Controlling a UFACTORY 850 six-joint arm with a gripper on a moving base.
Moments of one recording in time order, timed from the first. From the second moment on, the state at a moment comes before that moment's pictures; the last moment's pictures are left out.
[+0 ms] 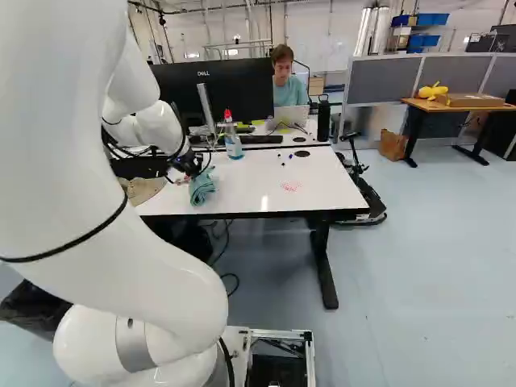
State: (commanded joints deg) arm 18.5 1.7 -40.6 3.4 -3.1 0.0
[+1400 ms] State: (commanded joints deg) arm 15.4 17.8 -26.1 3.4 -3.1 0.0
